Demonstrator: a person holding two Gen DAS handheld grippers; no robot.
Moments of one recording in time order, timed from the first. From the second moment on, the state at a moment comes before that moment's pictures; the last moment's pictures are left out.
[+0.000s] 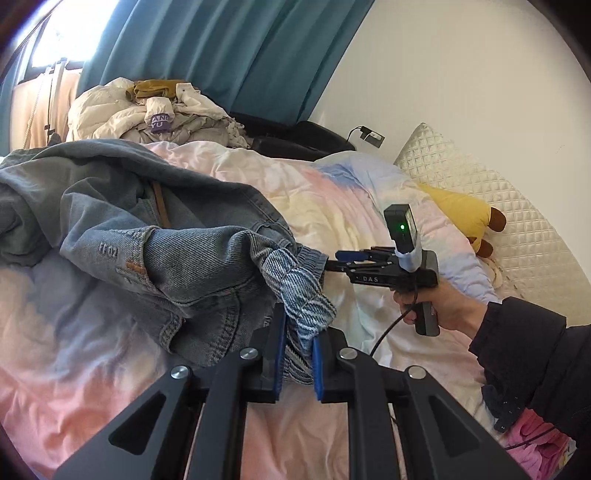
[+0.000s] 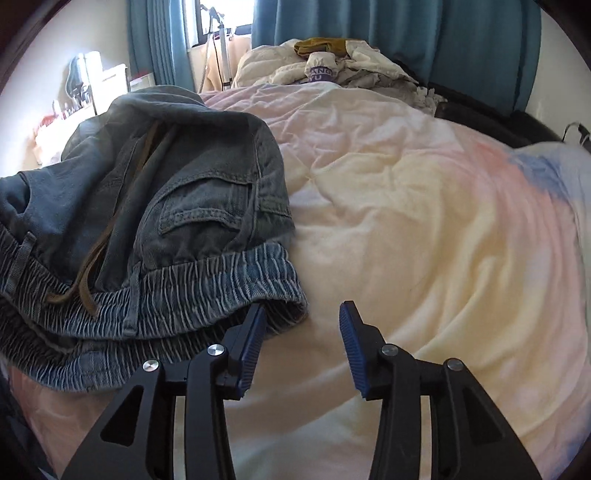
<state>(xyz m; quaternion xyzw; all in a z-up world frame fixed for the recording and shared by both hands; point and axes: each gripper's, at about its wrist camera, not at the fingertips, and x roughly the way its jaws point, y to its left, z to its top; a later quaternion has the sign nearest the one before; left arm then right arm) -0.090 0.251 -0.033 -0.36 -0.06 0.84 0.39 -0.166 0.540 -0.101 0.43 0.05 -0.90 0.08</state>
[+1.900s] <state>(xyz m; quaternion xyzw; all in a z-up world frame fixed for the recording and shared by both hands) -0.086 0.238 0.022 -0.30 0.04 0.88 0.36 -0.132 0.514 0.025 0.31 -0.01 -0.95 -0.04</state>
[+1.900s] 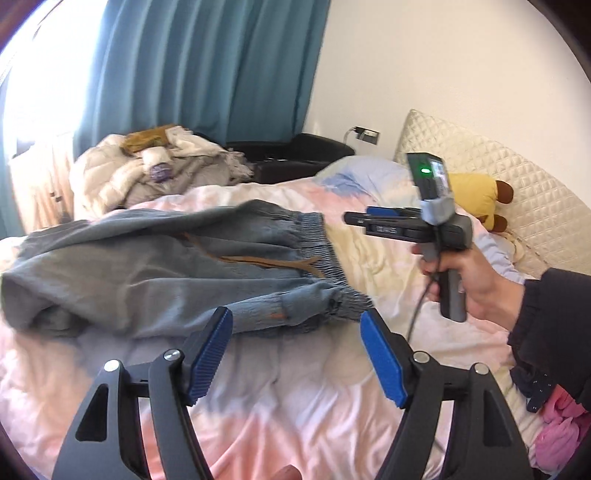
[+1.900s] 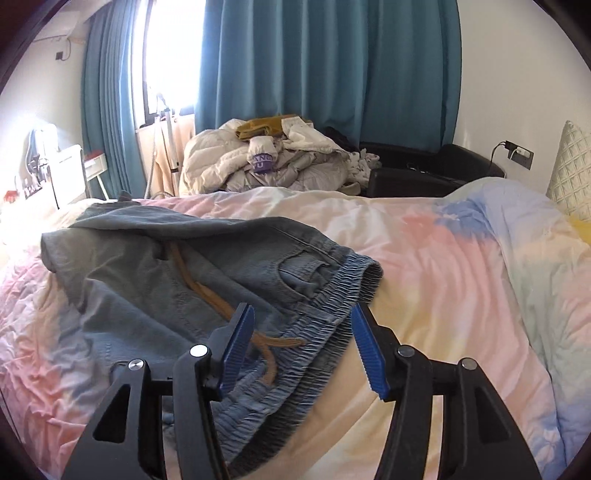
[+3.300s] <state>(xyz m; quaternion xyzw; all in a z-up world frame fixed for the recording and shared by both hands) -0.164 -0.023 -0.029 -0.35 -0.14 0.90 0.21 -0.277 0.118 -0.026 0.33 0.09 -0.93 0.12</state>
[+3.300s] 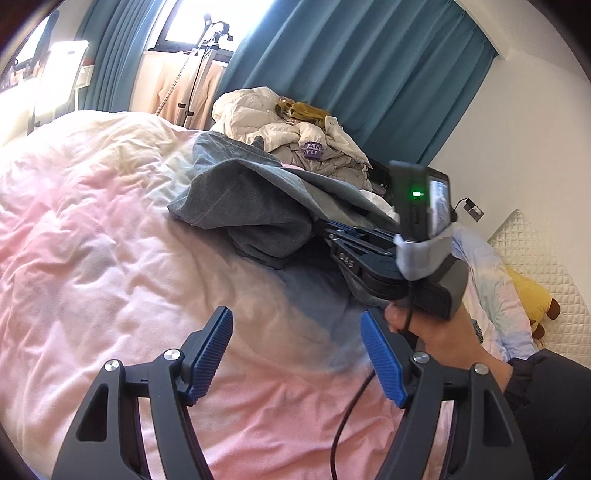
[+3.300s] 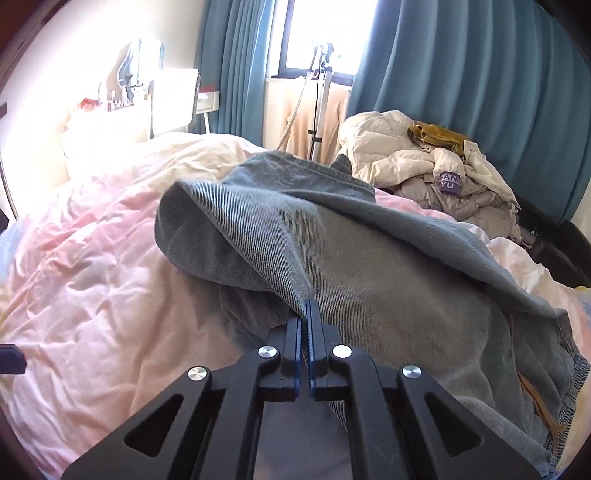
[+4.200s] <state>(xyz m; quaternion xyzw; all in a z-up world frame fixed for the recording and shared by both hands) -0.160 -0.042 -0.036 -0.35 -0.19 0.89 0.20 -0.078 0.148 -0.073 0.47 0.02 -0.87 0.16</state>
